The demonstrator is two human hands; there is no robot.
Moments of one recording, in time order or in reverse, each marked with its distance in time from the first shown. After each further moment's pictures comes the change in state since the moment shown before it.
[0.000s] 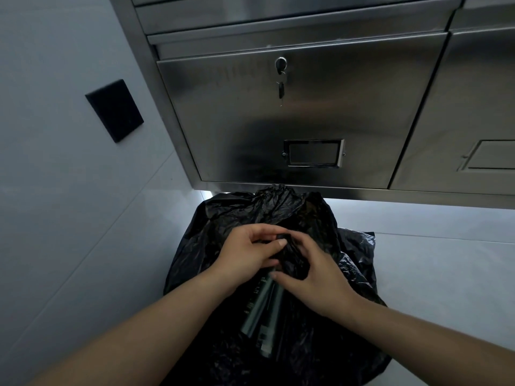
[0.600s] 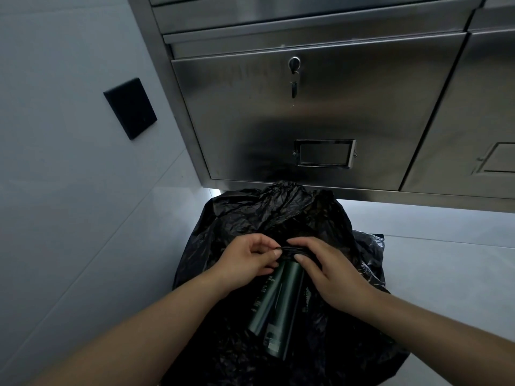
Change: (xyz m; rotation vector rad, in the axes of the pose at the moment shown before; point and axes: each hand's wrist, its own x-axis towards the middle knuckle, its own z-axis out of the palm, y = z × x) left_hand -0.002 -0.021 -0.023 0.096 -0.061 -0.120; right_hand 0.008 0.009 -0.012 -0.180 -0.095 -0.166
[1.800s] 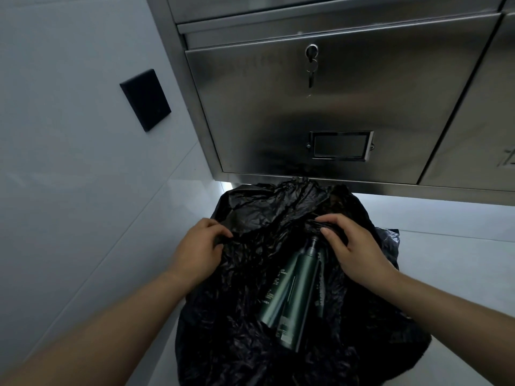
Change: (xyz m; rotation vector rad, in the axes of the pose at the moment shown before) left_hand -0.007 -0.039 -0.093 0.954 0.411 0.220; right_hand 0.016 0.021 -0.005 0.008 0.194 0.061
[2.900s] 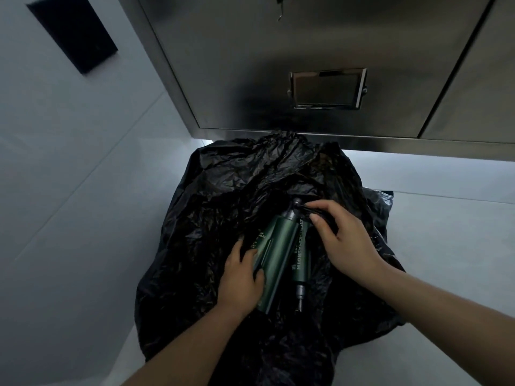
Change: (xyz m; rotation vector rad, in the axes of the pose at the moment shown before) left_hand -0.074 0.060 0.169 -0.071 -0.195 -0.206; right_hand -0.035 0.051 -0.004 0.105 -0.061 0.093
